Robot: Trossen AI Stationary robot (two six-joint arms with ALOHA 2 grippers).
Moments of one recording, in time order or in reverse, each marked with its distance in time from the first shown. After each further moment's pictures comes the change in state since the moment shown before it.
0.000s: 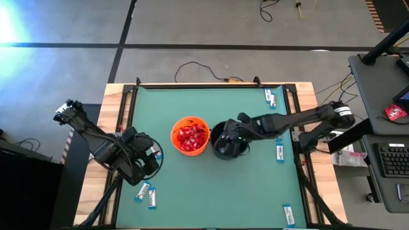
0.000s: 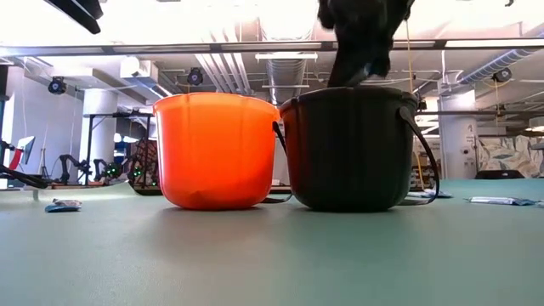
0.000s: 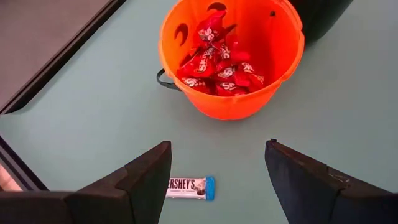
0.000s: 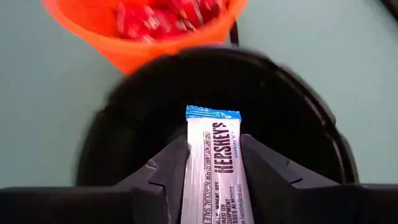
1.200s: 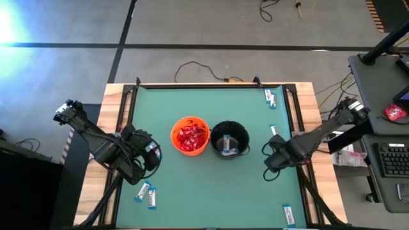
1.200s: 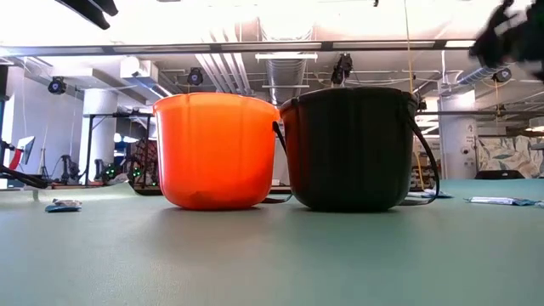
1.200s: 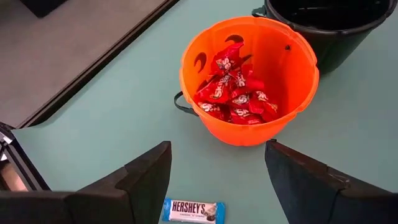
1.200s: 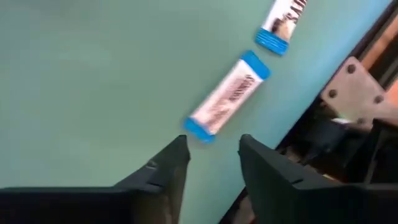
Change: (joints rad) left arm 0.001 0.000 0.006 -0.038 -0.111 -0.058; right arm 0.429 -0.246 -0.321 -0.673 -0.162 1.027
